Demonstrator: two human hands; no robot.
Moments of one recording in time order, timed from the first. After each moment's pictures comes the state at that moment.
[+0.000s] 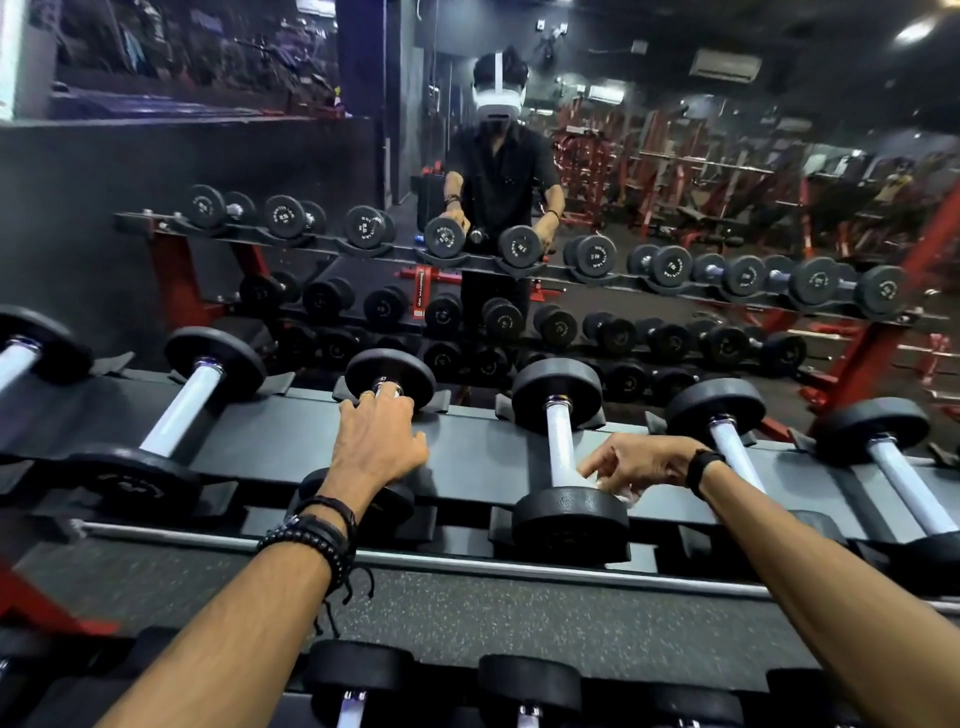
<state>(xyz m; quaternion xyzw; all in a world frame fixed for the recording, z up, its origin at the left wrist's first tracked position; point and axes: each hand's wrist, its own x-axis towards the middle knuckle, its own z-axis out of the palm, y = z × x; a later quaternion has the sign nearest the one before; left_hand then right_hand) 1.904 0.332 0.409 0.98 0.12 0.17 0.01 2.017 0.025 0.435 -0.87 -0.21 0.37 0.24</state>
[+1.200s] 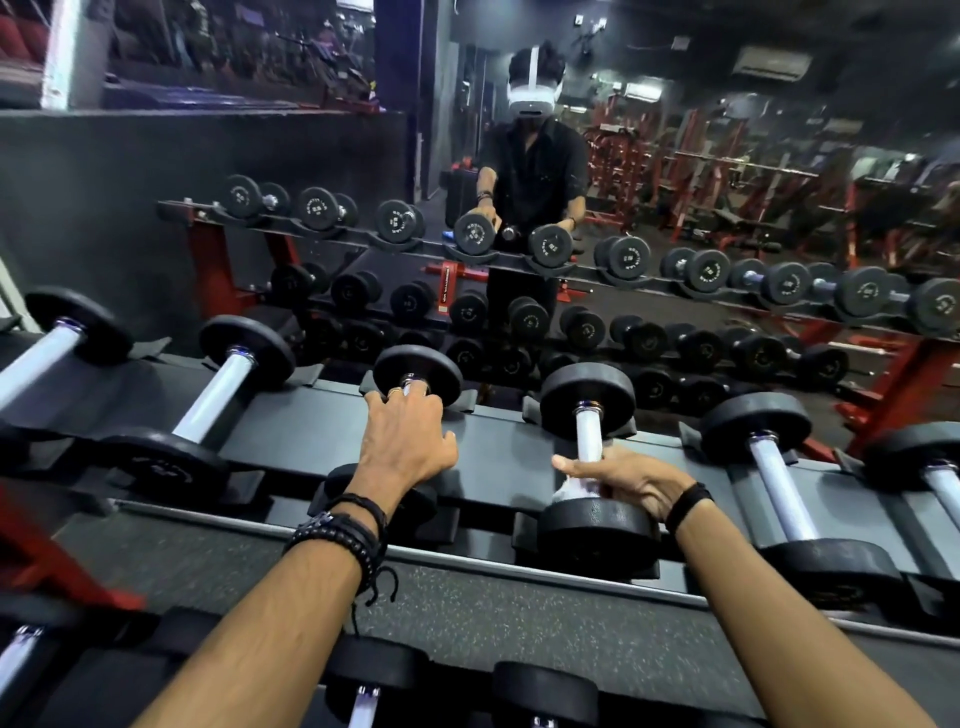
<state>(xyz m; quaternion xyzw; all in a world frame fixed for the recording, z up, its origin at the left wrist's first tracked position) 1.903 0.327 0.412 0.97 0.13 0.18 -0.04 2.005 0.074 0.399 -0.77 -0.08 0.33 0.53</state>
